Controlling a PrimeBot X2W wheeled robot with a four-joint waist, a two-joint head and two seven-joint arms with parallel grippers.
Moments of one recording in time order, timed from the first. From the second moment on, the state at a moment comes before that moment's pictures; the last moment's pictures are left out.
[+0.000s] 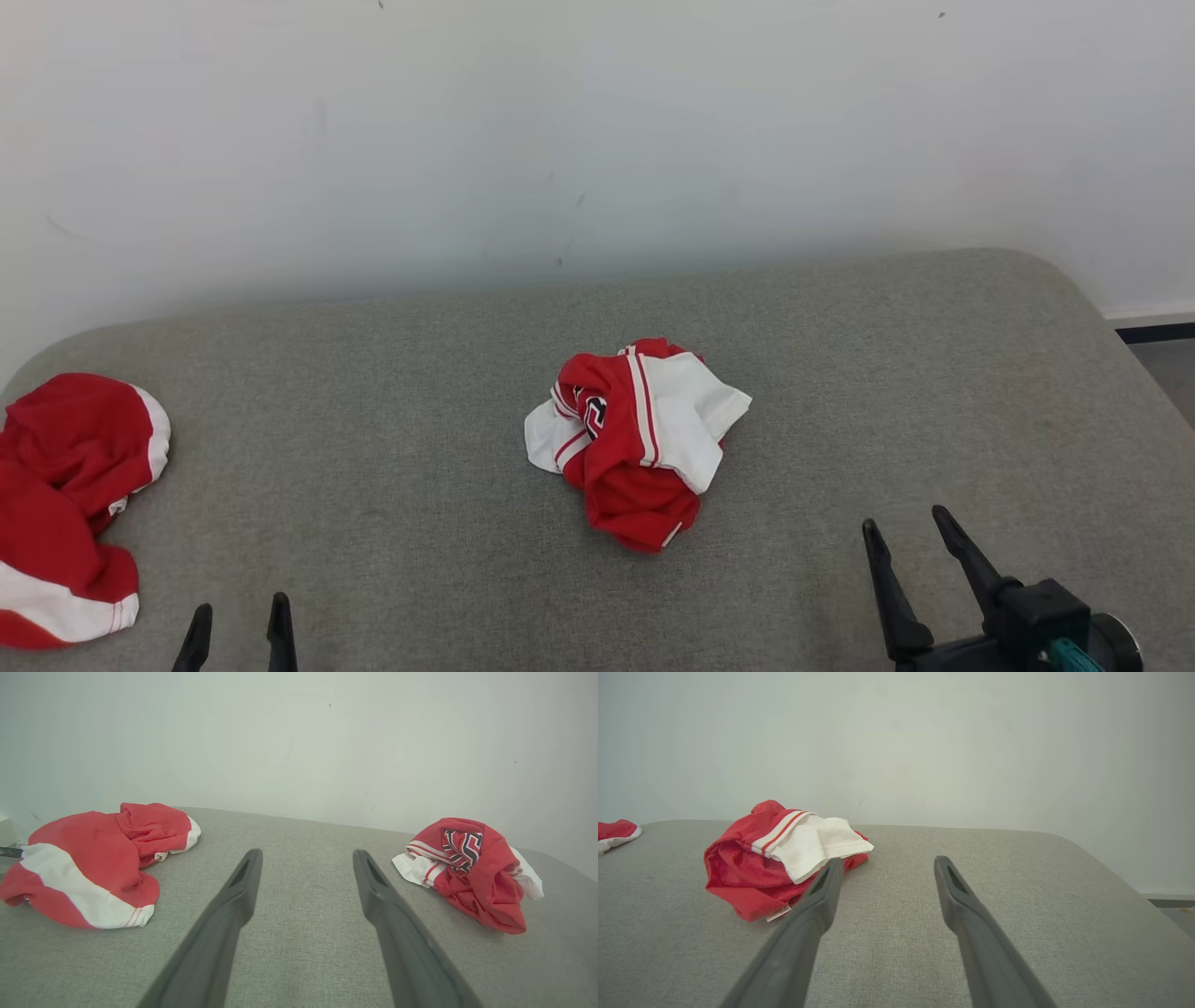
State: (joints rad) left arm 0.15 0.12 0.06 0.07 -0.27 -0.05 -0.26; right arm -0.01 -0.15 0.11 0.23 0.14 0.13 -0.21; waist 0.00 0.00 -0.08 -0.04
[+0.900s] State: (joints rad) left arm 0.04 0.08 -0.02 0.11 -0.23 -0.11 -0.26; right arm -0.57 -0.15 0.42 0.87 0.15 0.13 -0.07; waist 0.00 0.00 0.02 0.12
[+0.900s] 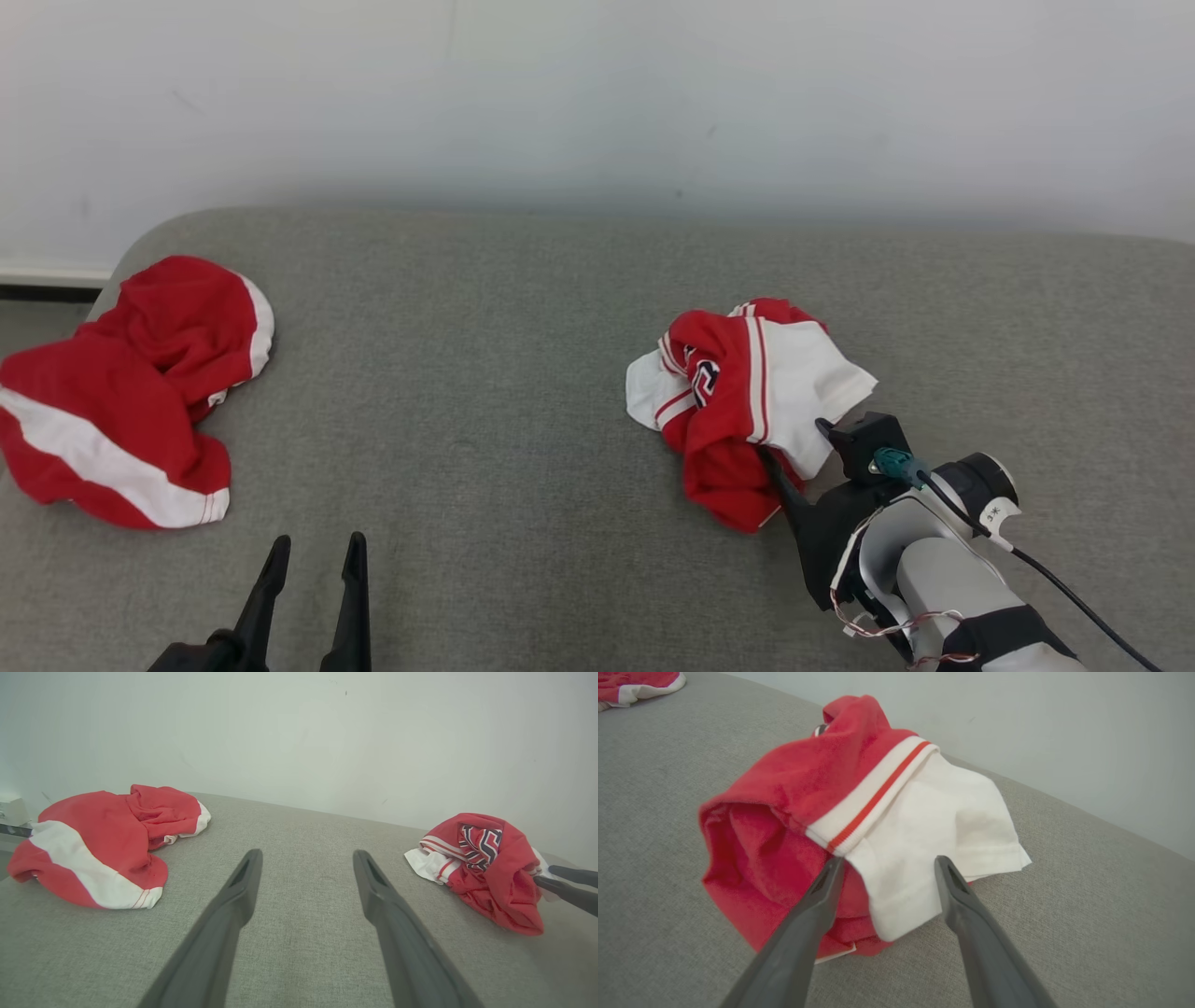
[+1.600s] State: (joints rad) left arm 0.04 0.08 0.01 0.14 -0.23 -0.12 -0.26; right arm -0.71 -0.09 0.42 0.98 0.18 0.13 -0.25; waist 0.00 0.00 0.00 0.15
